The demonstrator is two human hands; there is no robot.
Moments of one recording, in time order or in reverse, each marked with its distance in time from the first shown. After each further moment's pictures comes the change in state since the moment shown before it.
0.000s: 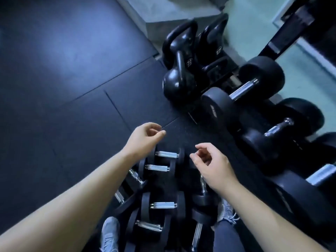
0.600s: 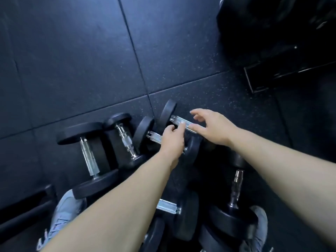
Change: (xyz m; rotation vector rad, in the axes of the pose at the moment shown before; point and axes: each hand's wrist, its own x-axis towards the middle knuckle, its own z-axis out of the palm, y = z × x) left_hand 0.156 -0.314 0.234 -0.812 0.246 -0.530; right_hand 0.254 0.250 0.217 -0.667 -0.597 -0.211
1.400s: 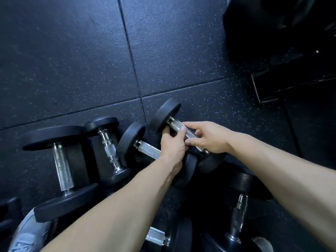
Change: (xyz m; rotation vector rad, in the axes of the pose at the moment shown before) left_hand 0.068 -0.023 0.039 -0.359 0.014 0.085; right_hand 0.064 0.053 0.017 0.066 -0.224 -0.129
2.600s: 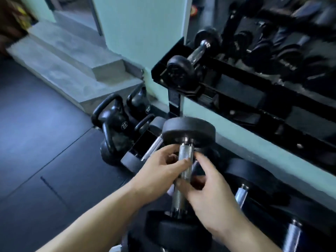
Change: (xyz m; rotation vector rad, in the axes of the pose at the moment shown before) left_hand -0.540 0.270 0.319 0.908 -1.074 0.364; right_hand -0.622 -0.238 -0.200 0.855 1.162 0.118
